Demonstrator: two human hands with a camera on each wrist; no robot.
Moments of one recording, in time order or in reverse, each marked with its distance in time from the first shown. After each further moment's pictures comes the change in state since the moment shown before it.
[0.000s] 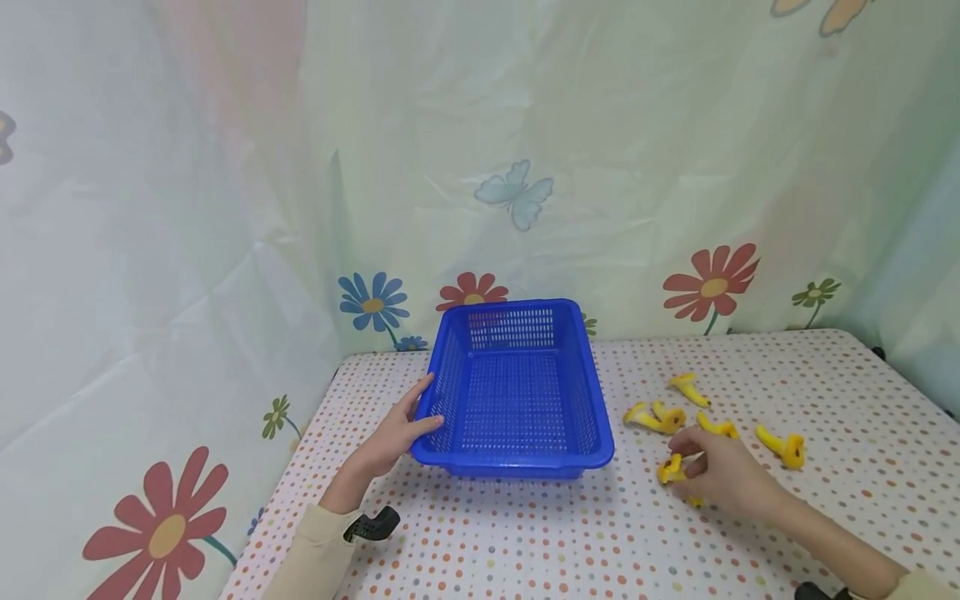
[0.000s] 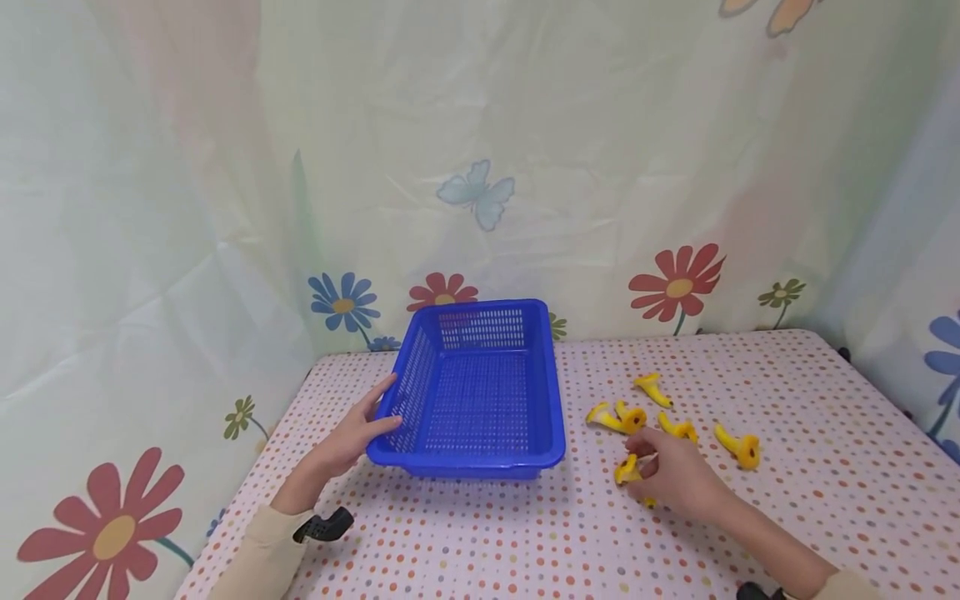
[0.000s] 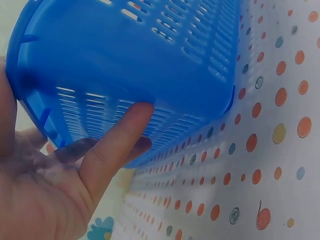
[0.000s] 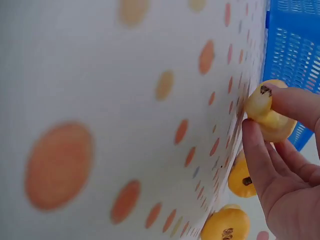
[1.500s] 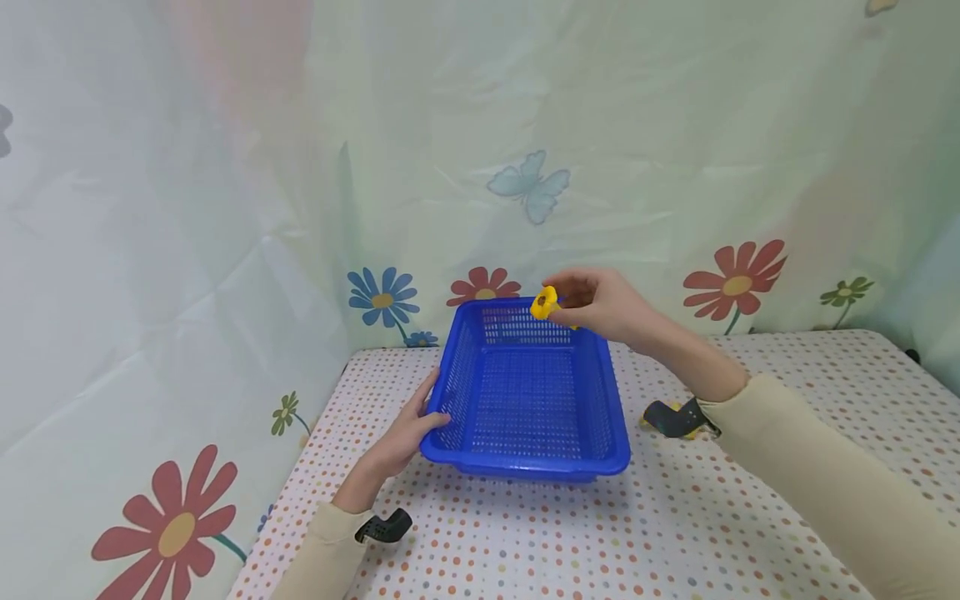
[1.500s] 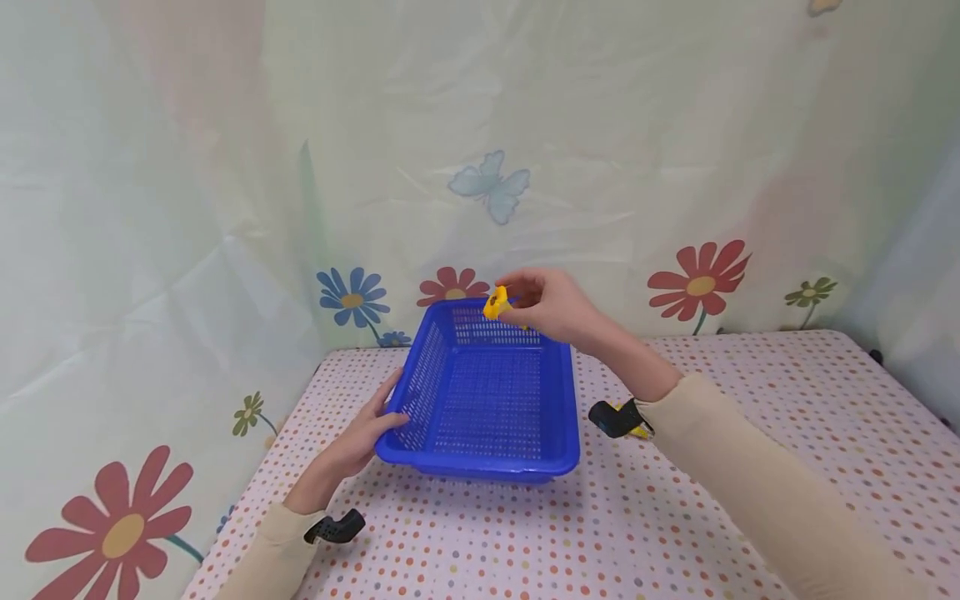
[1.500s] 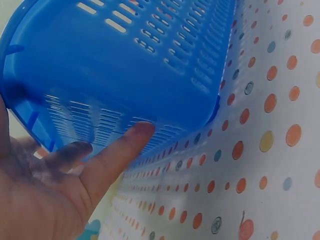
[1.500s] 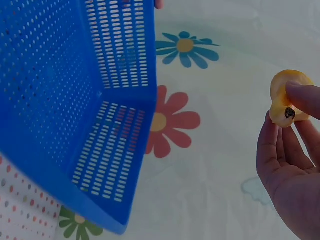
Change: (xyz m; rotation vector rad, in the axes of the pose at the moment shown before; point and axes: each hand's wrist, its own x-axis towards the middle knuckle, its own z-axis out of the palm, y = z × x) left_hand 0.006 -0.007 -0.002 -0.083 0.002 0.006; right_hand 0.123 -0.193 -0.058 0.346 -0.046 -0.363
